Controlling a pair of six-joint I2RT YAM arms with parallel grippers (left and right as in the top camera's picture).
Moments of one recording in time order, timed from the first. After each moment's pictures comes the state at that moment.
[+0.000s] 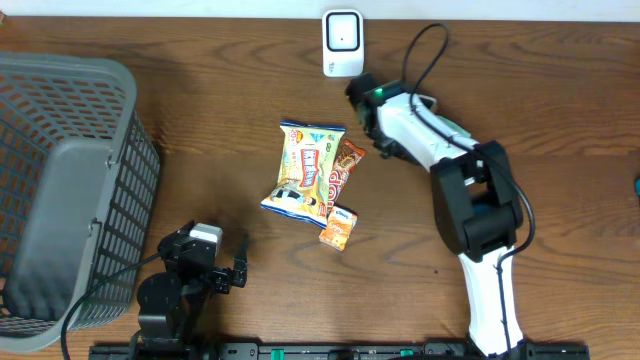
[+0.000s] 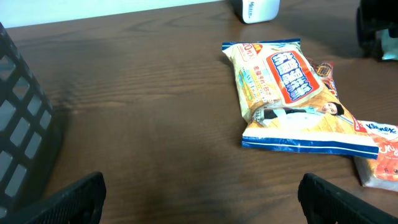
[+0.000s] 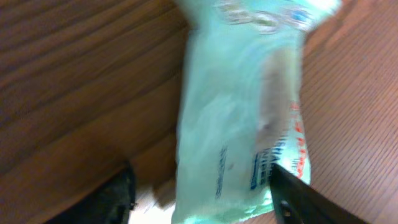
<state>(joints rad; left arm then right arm) -0.06 0.01 0.15 -0.53 0.17 0.10 0.42 2.31 1.77 -1.11 0.56 0.99</state>
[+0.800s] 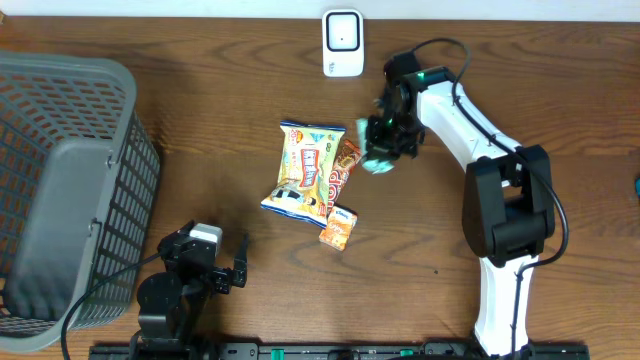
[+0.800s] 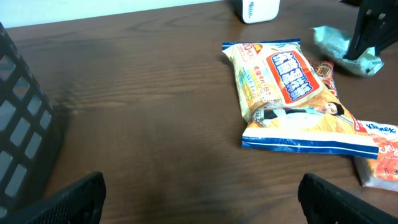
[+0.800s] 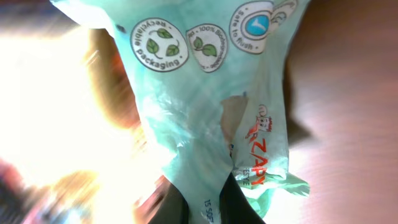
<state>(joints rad) -0.06 0.01 0.15 -0.53 0.17 0.10 0.30 2.20 1.73 -1.08 -0.48 0.38</state>
